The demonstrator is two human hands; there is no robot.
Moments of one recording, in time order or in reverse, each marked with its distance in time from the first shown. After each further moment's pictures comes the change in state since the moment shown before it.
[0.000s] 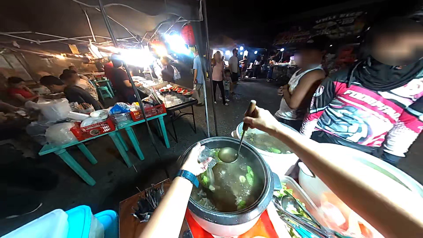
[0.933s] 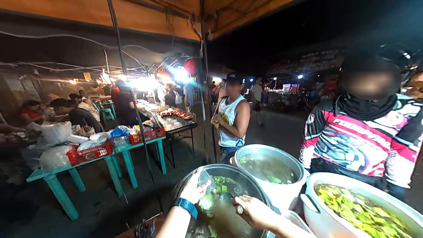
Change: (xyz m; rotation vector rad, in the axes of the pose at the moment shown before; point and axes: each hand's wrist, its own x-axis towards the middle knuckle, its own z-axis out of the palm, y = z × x) left_hand -0.010 0.012 0.017 -0.034 -0.018 0.115; right_hand -0.107 0.112 0.128 -0.306 -0.310 -0.648
